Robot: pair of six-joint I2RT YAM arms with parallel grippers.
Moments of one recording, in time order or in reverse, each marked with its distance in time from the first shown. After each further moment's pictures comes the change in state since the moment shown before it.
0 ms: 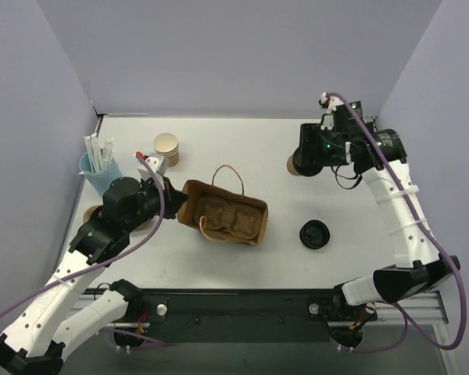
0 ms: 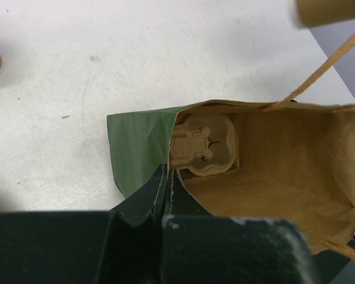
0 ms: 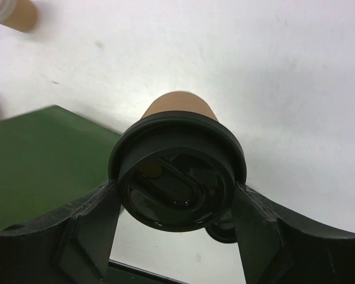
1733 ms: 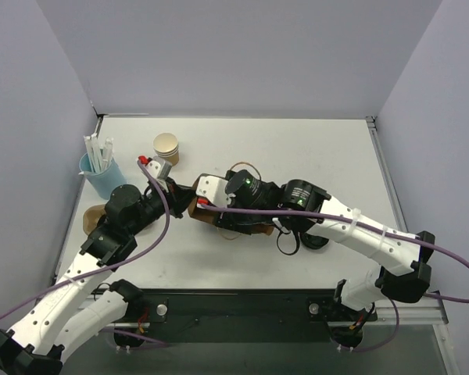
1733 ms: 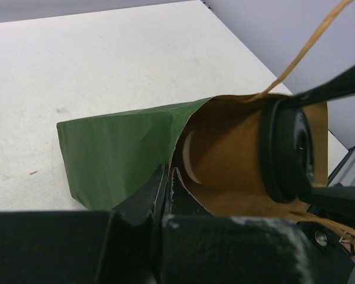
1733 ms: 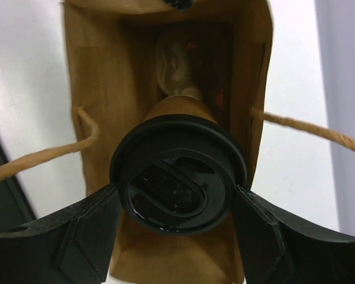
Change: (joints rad) left arm -0.002 -0.007 -0.142 0.338 0.091 -0.014; right arm 0.846 0.026 -0.044 0.093 0.283 -0.562
